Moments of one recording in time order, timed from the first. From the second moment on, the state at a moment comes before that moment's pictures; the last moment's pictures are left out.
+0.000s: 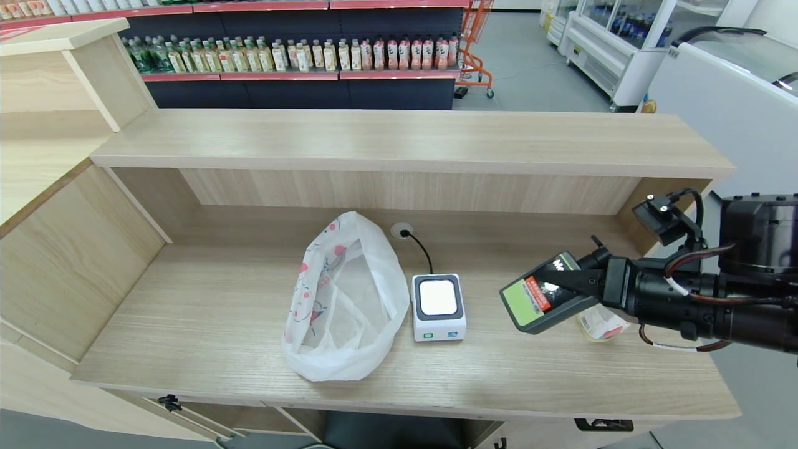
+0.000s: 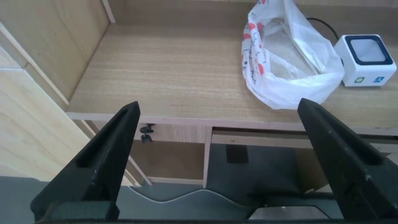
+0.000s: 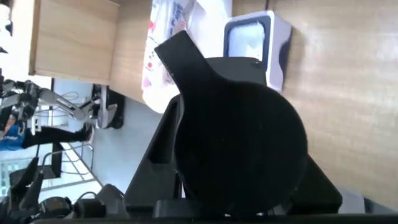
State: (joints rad) left arm 0.00 0.00 0.00 0.00 -0.01 0.00; right arm 0.30 1.51 -0.65 -0.52 0.44 0.50
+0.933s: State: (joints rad) left arm 0.00 0.00 0.00 0.00 -0.01 0.00; right arm 0.32 1.82 -0.76 -0.69 0.24 0.36
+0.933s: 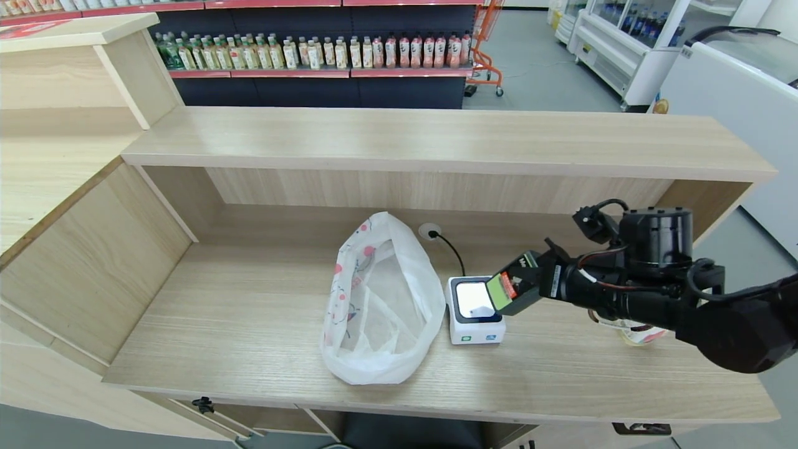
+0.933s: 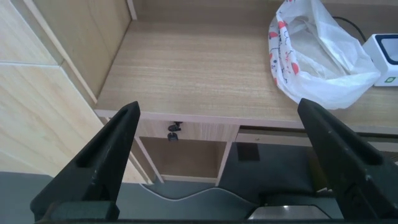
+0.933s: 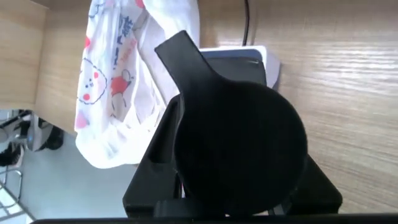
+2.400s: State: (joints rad) left arm 0.00 0.00 0.00 0.00 -0.01 0.00; right arm 0.38 2.06 -0.89 -0.77 0.26 0.37
